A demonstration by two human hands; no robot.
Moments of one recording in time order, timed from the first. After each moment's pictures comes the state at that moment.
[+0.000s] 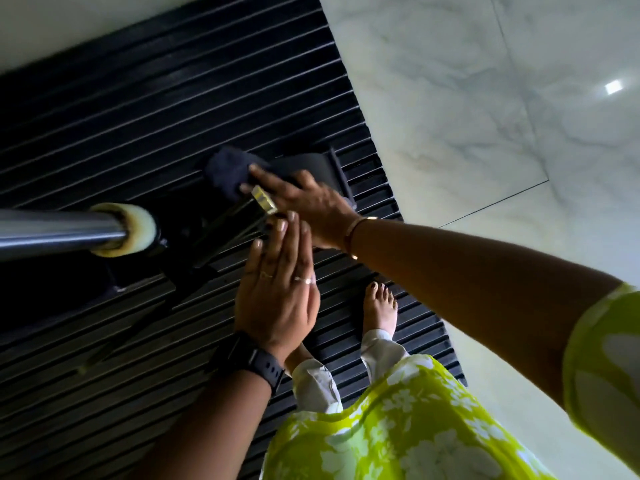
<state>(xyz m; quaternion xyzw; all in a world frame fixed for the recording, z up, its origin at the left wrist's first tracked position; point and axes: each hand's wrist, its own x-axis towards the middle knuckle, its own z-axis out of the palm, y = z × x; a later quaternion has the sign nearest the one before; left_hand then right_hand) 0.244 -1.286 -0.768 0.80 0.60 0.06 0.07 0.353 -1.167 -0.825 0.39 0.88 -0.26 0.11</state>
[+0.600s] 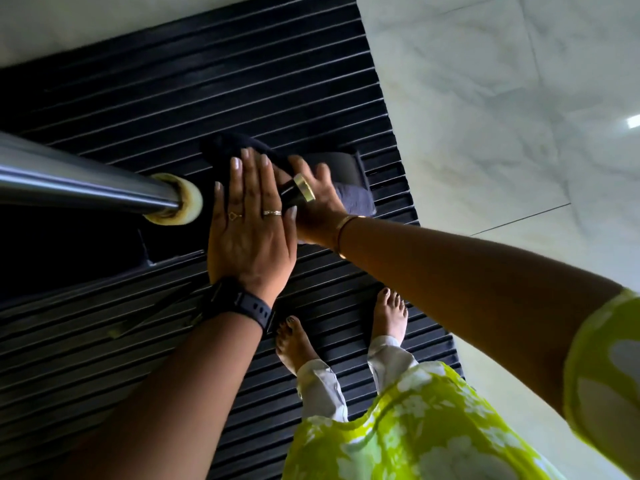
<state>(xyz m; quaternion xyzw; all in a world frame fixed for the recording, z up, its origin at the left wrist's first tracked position) 0.199 -1.248 -0.762 0.71 0.71 0.04 0.00 0.294 -1.177 -0.810 0.43 0.87 -0.21 0.07</state>
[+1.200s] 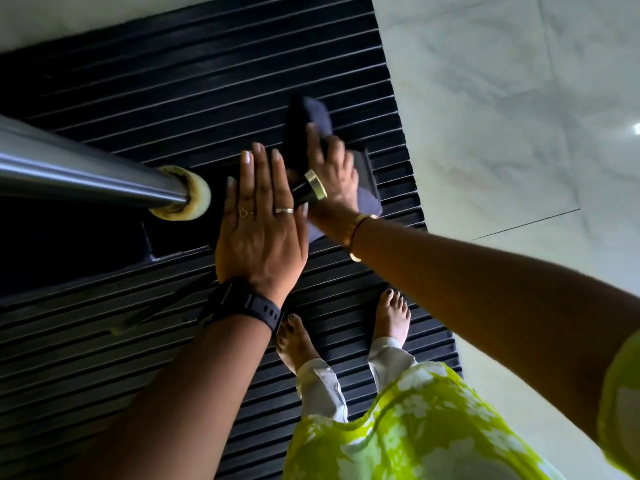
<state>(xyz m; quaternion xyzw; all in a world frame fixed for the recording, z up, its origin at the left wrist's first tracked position) 0.198 -1.248 -0.766 0.71 0.71 0.06 0.00 0.289 -1.164 -0.814 0.66 0.68 -0.32 0.02</state>
